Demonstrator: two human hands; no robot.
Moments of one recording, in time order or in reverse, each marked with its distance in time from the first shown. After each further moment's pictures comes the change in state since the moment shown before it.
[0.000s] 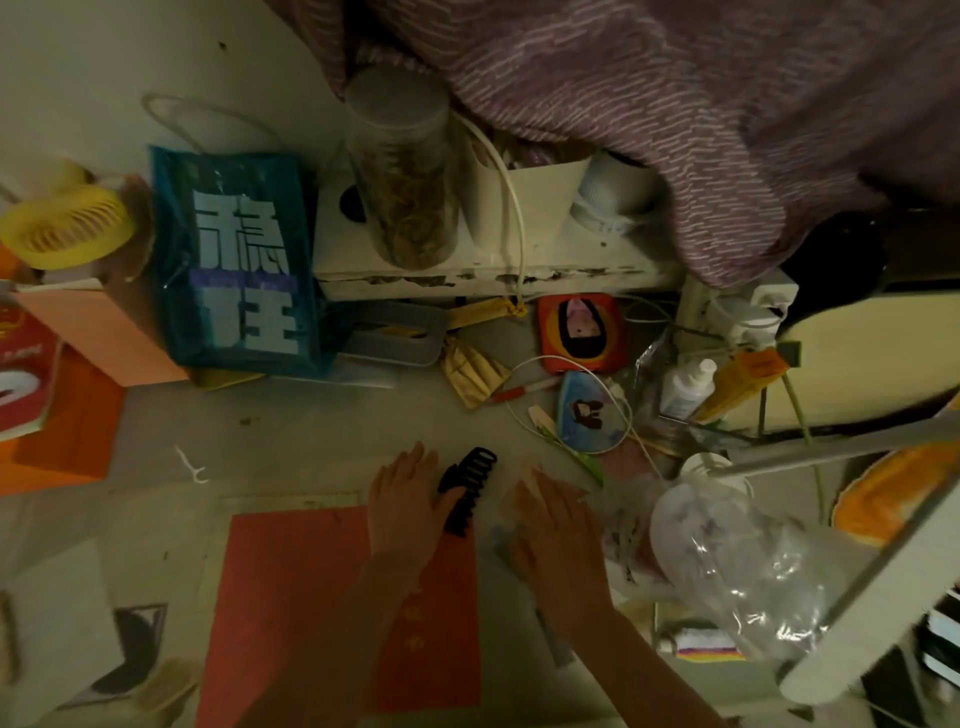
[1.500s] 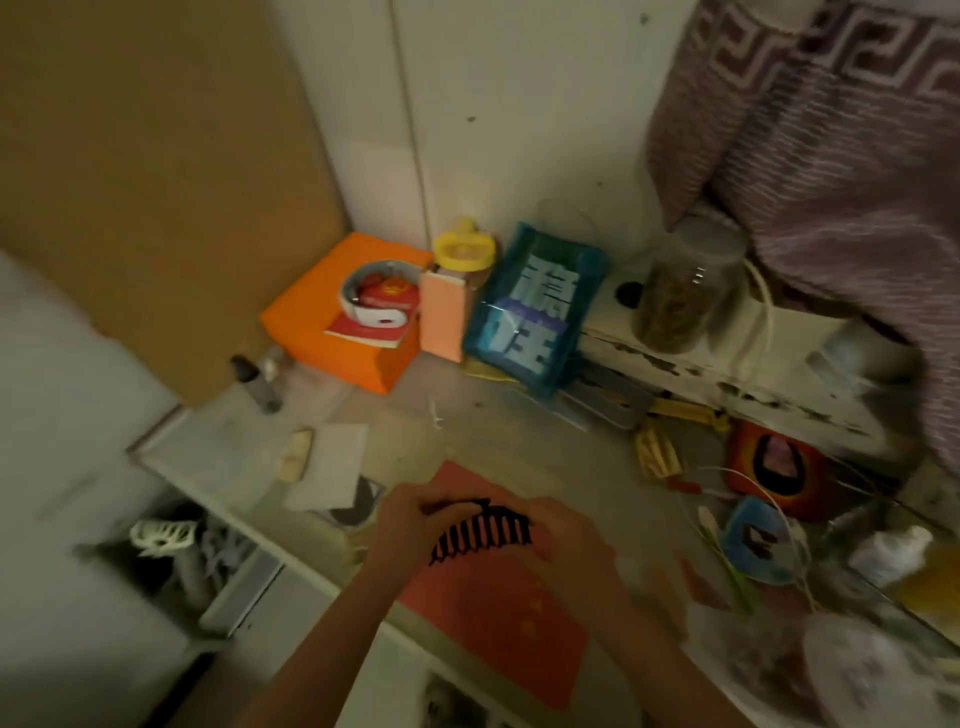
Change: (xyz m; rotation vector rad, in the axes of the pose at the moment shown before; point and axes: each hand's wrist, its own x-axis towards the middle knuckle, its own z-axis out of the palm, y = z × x) left_hand -0.179 -0.076 -0.127 -0.815 0.456 -0.262; right_hand -0.027 -0.147 -0.048 0.497 -0.240 -0.642
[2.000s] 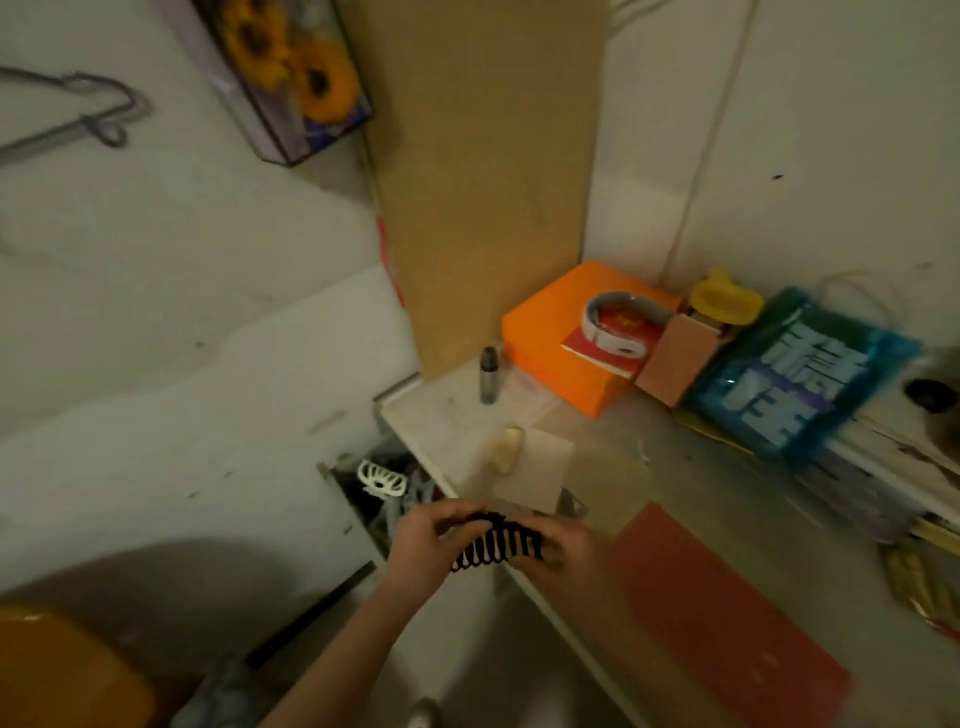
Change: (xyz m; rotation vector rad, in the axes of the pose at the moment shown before) left_hand -0.098 -0.102 -0.195 -0.032 0.317 -0.155; right_hand 0.049 -0.132 0.192 0.011 -0.273 -0.154
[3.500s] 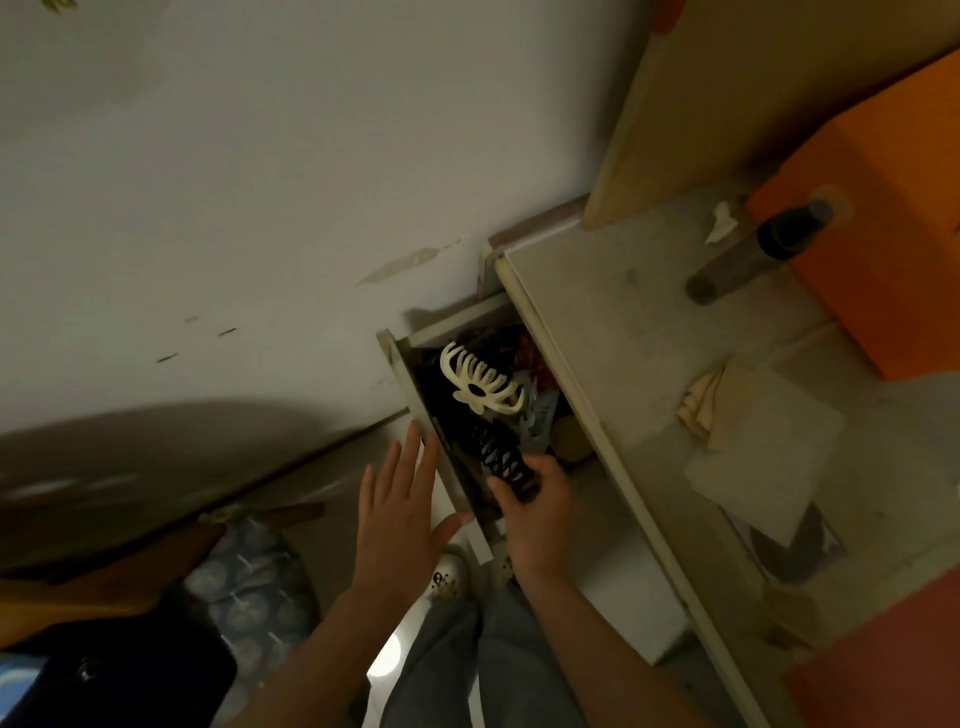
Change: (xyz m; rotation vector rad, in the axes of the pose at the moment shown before) left_hand 0.067 -0.294 -0.049 0.599 -0.044 -0.309; right_hand 0.162 0.087 0.305 0.043 0.092 0.559
